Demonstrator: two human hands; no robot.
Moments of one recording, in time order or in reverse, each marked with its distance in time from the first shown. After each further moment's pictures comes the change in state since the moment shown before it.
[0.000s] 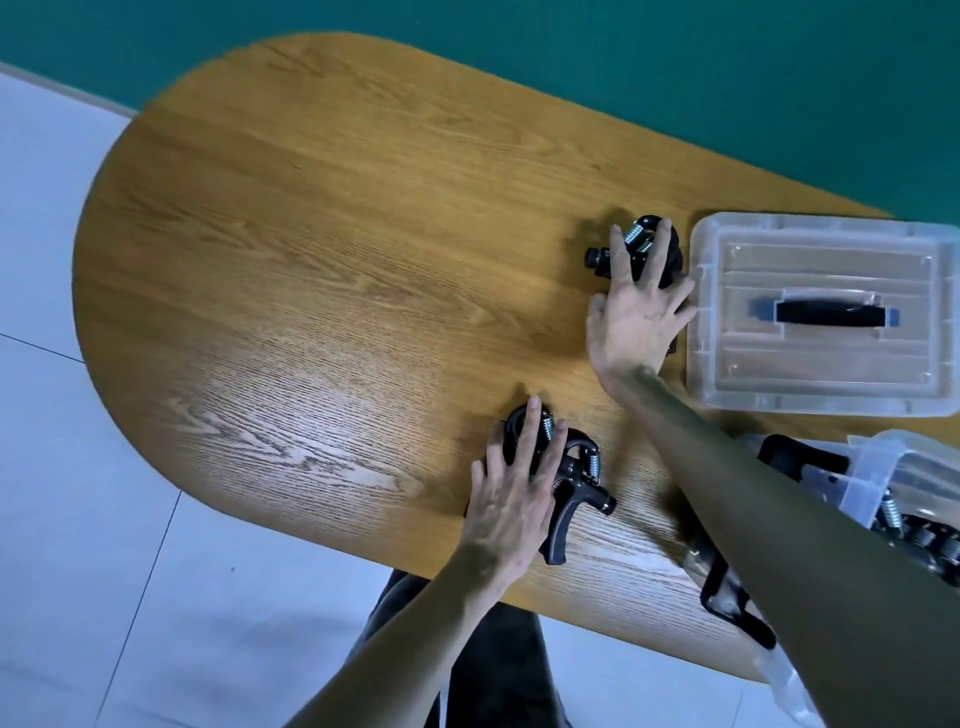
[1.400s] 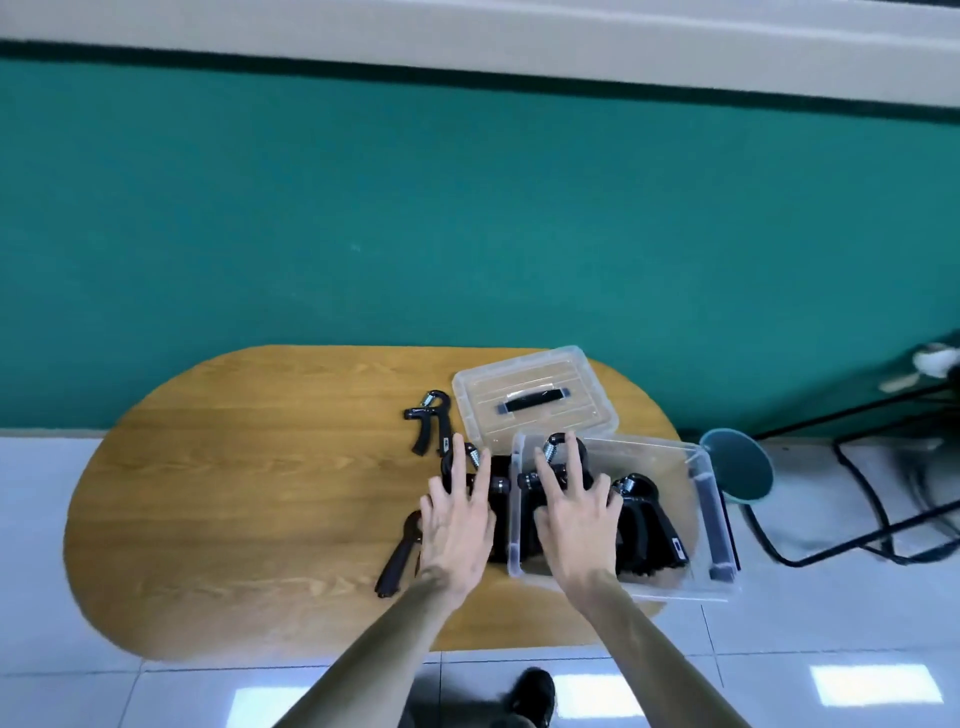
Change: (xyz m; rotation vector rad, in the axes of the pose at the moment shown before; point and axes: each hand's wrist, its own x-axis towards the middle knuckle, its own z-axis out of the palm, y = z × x) left_hand -0.076 0.213 -0.129 0.280 0.146 0.130; right_hand -0.249 0.175 -0.233 -0.059 0.116 0.088
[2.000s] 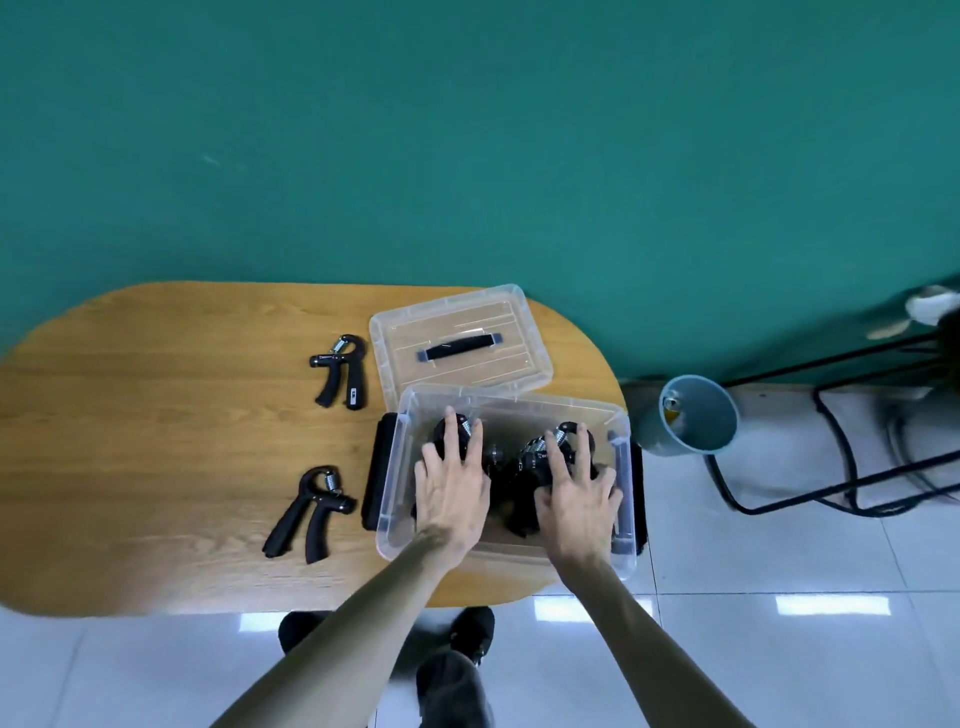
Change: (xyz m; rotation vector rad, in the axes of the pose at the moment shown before) left_hand 0.053 0.151 0.083 0.038 -0.084 -0.070; right_hand 0.021 0.172 0.075 0.087 -0.153 0.152
